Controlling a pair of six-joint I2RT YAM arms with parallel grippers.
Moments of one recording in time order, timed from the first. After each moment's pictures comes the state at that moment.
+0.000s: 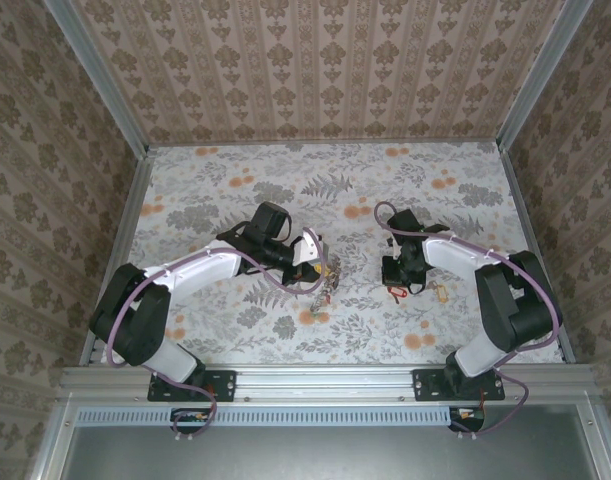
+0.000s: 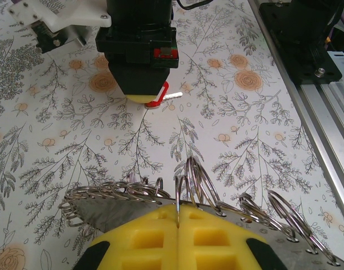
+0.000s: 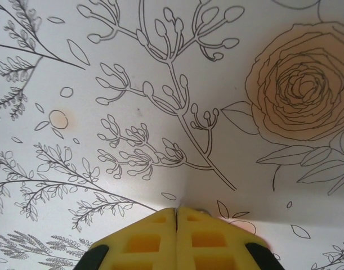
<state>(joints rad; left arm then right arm) -0.68 1.53 0.92 -0.27 0.84 0.69 0.32 1.57 0.86 -0.69 -0.14 0.39</state>
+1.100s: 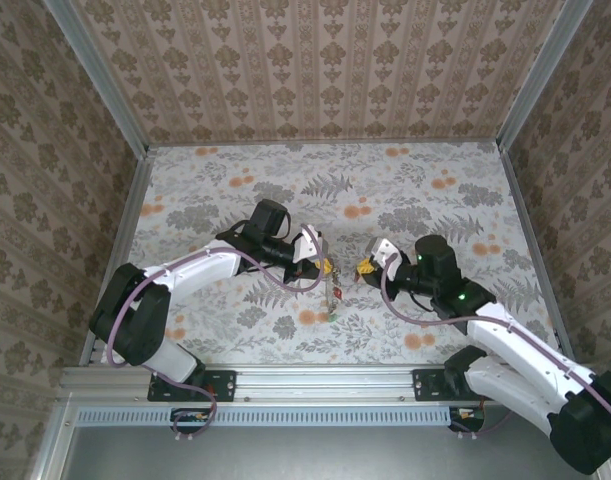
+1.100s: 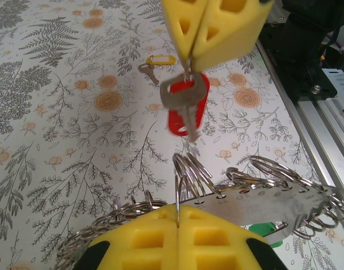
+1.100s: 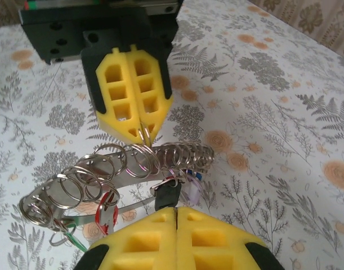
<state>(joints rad) -0.68 1.53 0.92 -0.21 0.88 0.66 0.49 0.88 0.52 -0.12 -0.44 -0.34</state>
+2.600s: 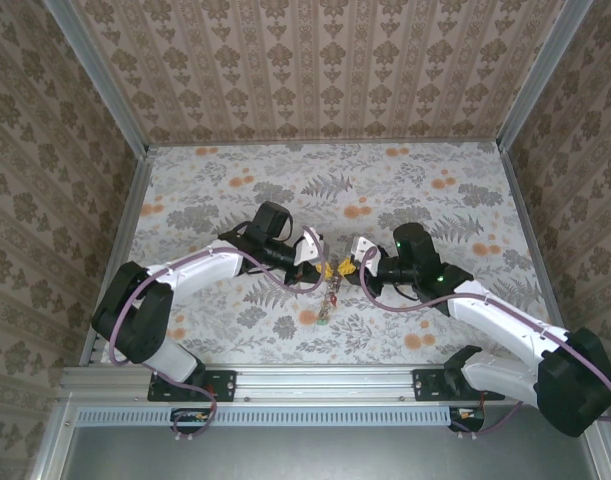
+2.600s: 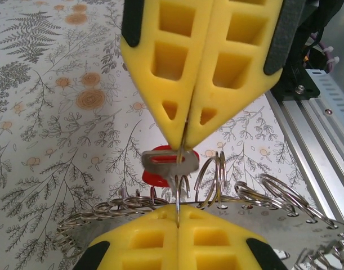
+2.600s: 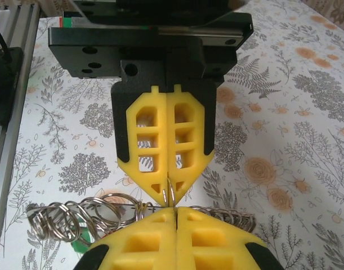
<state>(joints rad) -0.69 1.54 0.92 -0.24 0.91 0.67 0.54 1.10 0.61 -0.06 -0.57 -0.41</state>
